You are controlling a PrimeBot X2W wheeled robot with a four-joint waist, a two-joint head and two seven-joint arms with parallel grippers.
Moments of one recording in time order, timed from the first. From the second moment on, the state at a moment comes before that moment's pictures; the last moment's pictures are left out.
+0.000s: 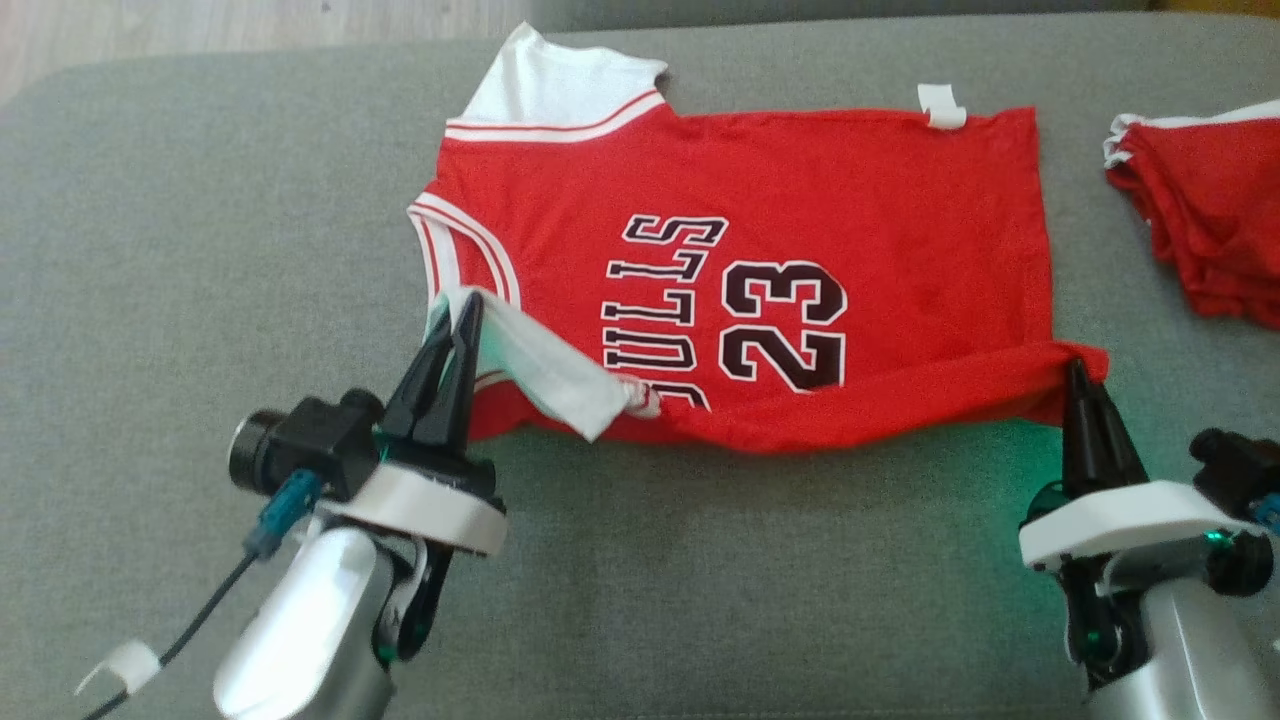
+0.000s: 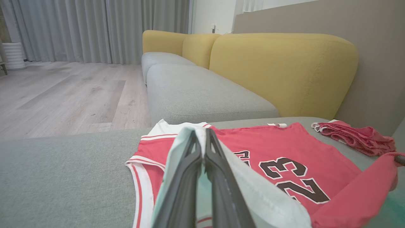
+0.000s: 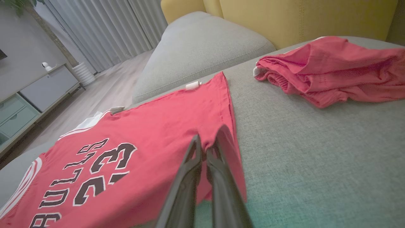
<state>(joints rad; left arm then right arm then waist) -0.33 0.23 -0.49 0.22 -0.44 0.01 -0.18 -0.13 -0.04 -0.08 0.32 0.36 0.13 -0.10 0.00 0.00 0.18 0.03</state>
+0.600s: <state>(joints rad) -0.56 0.19 -0.46 0.46 -0.41 -0.03 -0.24 -0.31 -0.05 -0.06 0.47 0.37 0.13 -0.15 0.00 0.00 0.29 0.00</state>
